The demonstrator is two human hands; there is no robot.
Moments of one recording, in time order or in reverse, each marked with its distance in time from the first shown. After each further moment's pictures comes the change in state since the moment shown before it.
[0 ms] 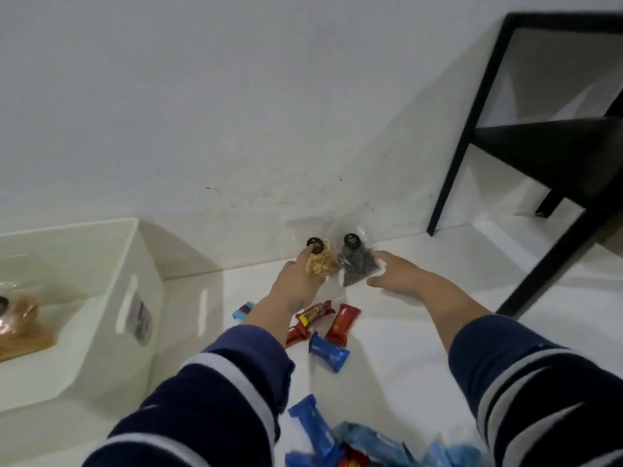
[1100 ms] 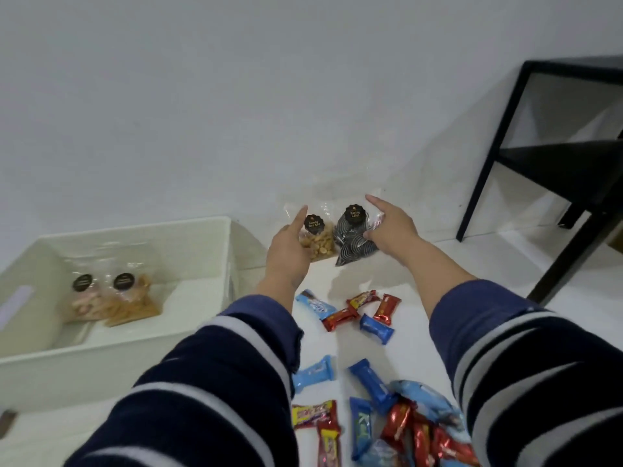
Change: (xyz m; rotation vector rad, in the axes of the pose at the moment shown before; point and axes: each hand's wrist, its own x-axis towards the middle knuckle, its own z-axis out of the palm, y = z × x) left_hand -0.098 -0.021 -0.125 -0.139 0.394 0.097; right_hand -0.080 -0.138 0.013 0.333 0.383 -0.228
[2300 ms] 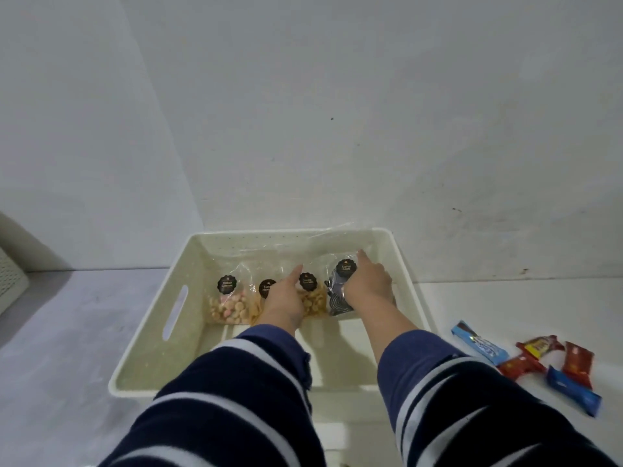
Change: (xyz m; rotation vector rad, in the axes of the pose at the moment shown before) left_hand 0.025 -0.258 -0.180 0.107 -0.137 -0.477; right_hand -0.004 -0.146 0.328 -0.333 -0.187 0.214
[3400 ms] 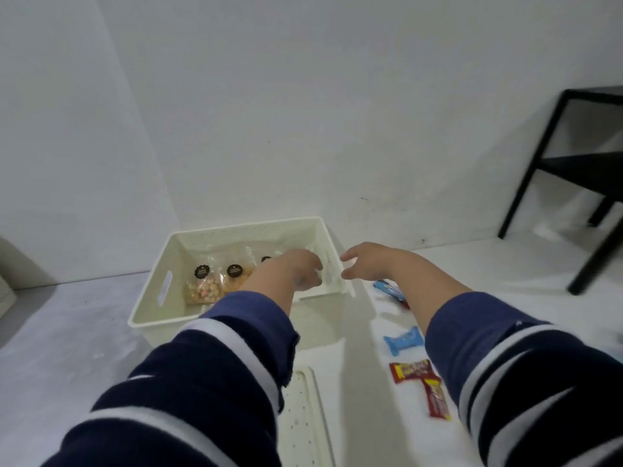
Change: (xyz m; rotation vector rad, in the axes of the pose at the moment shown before) left_hand -0.182 0.112 -0.027 0.735 -0.254 0.444; right_hand -0.178 0.070 -0.150 -0.275 -0.236 -0.201
